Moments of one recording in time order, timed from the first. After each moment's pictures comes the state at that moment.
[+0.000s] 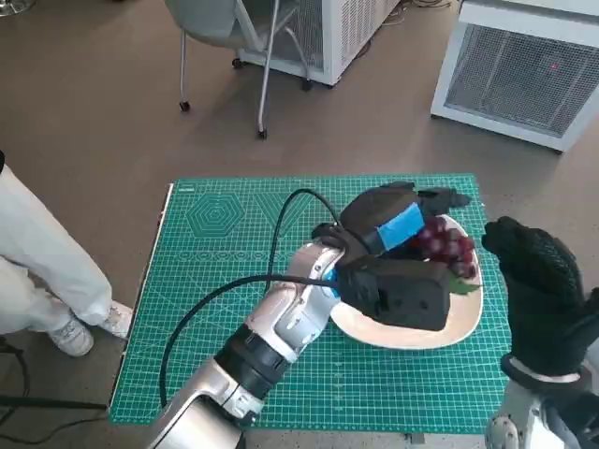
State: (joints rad) left arm -1.05 -0.02 -0.43 0.70 0.57 0.01 -0.05; right arm -0.32 -0.09 -0.27 0.25 0.48 -0.62 0.50
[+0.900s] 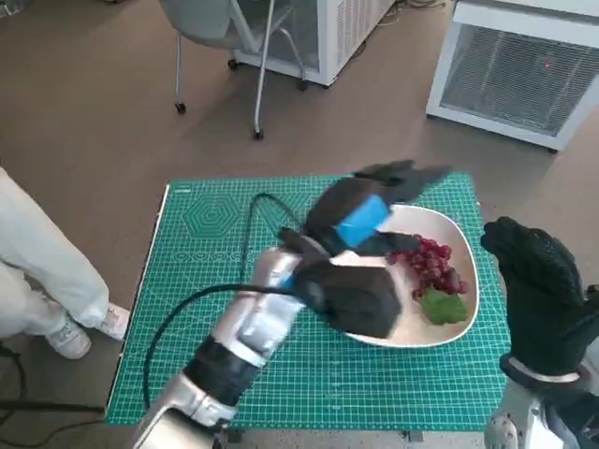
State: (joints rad) left arm -0.89 0.12 -0.29 0.47 0.45 -0.18 -0.03; right arm -0.32 -0.09 -0.26 0.25 0.48 -0.62 0.51
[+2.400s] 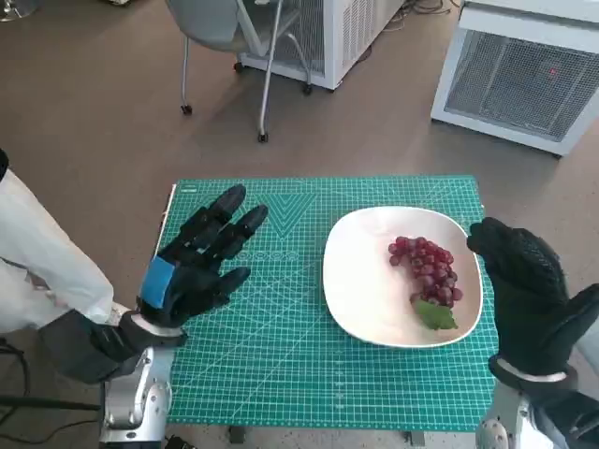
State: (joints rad) left arm -0.32 0.20 0.15 0.17 -0.43 -0.23 -0.53; right arm -0.31 -0.08 -0.23 0.21 0.47 -0.59 0.47
